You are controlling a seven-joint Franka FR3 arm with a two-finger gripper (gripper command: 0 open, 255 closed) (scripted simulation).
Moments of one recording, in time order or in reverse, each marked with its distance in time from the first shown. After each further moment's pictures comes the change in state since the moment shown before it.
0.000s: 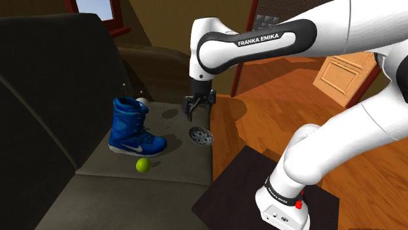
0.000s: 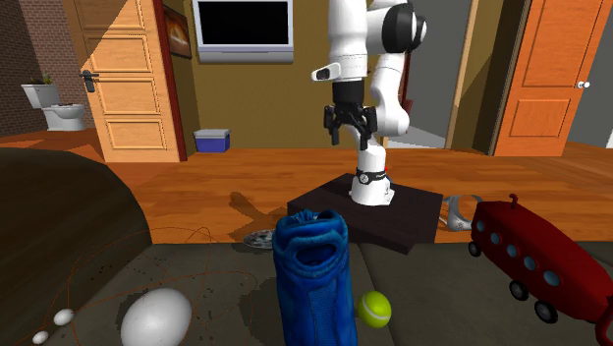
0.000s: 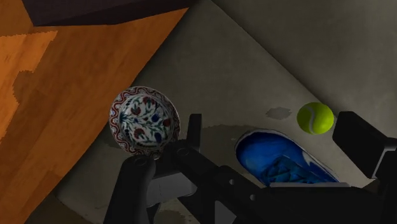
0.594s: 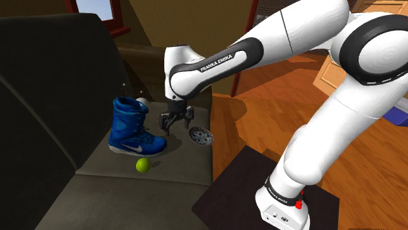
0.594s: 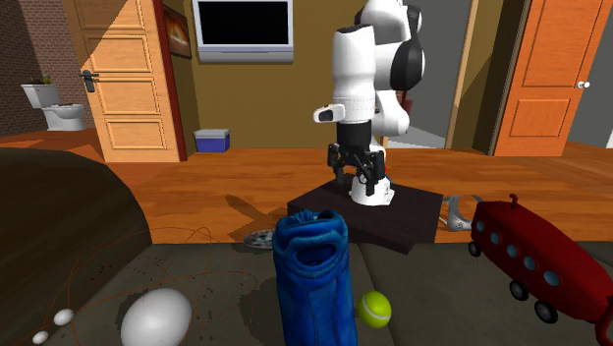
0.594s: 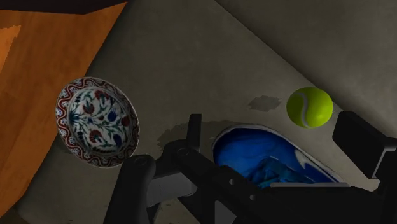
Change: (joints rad) arm 0.008 0.315 0.095 0.074 -0.022 0.251 0.151
